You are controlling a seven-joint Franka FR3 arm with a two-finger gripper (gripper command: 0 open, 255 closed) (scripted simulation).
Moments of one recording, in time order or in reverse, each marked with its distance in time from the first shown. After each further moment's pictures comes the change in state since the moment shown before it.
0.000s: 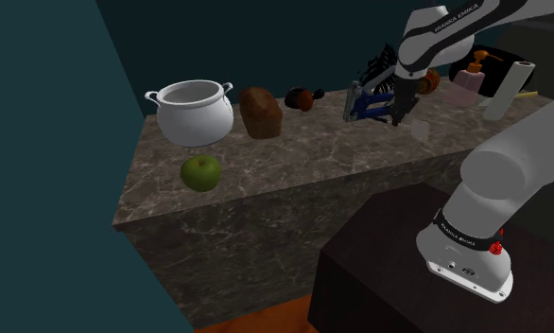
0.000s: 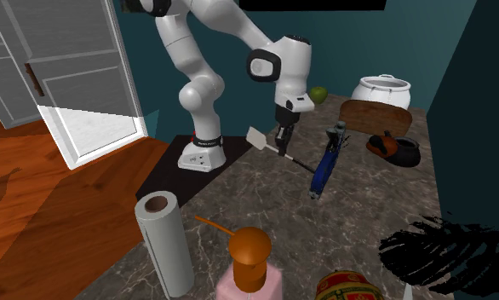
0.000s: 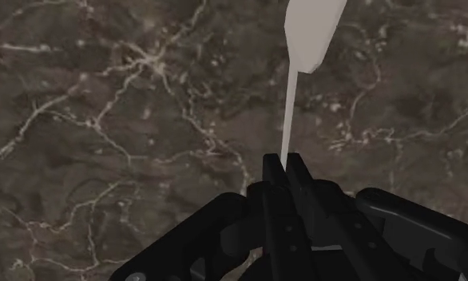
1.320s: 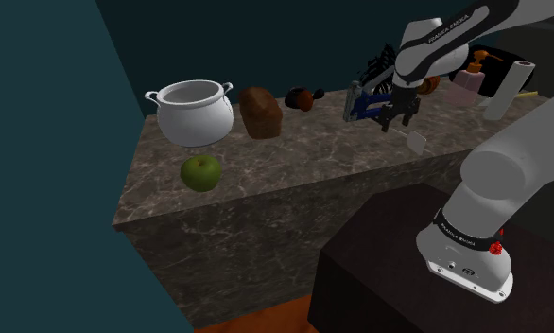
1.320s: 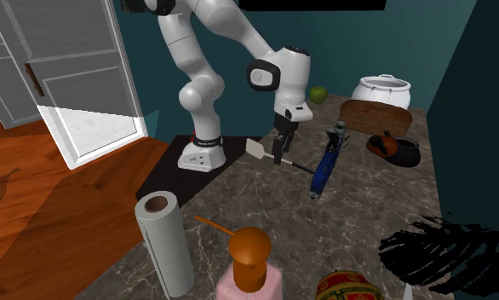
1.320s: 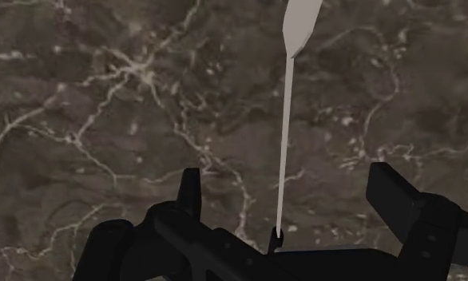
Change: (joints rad) arm 0.003 0.054 -0.013 -0.032 -0.001 0.079 0.001
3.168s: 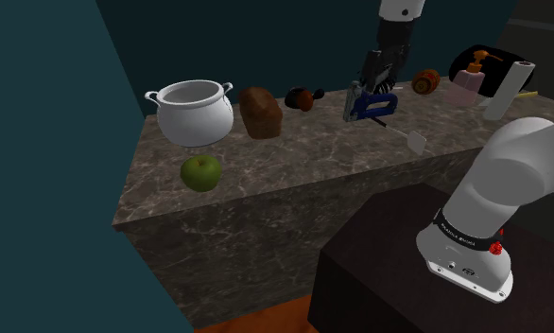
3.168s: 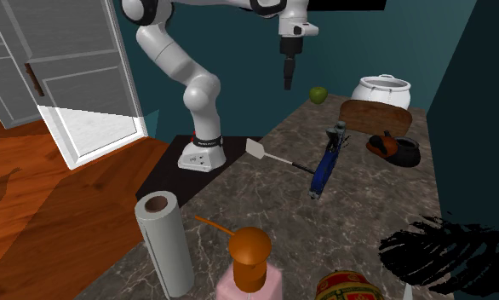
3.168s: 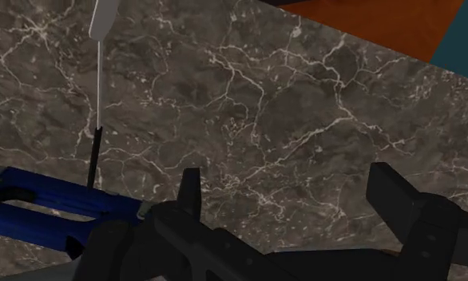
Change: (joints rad) arm 0.205 -0.376 0.309 0.212 0.175 -0.558 0.111
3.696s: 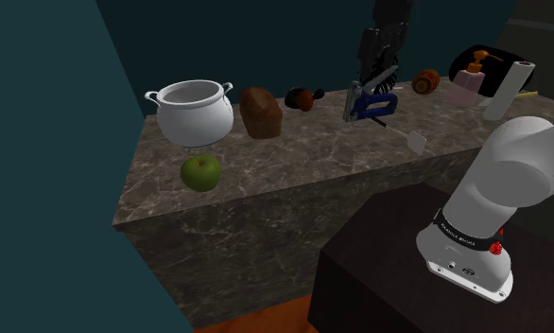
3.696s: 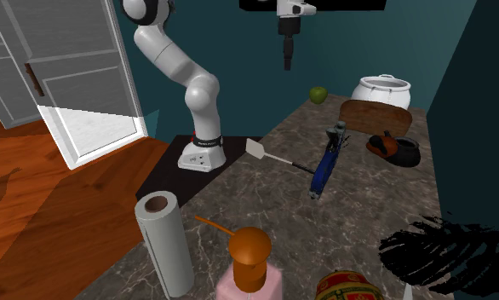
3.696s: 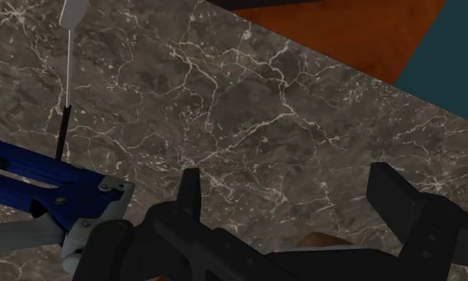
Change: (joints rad) arm 0.064 -0.017 0.083 0.121 0.058 -0.122 0.033
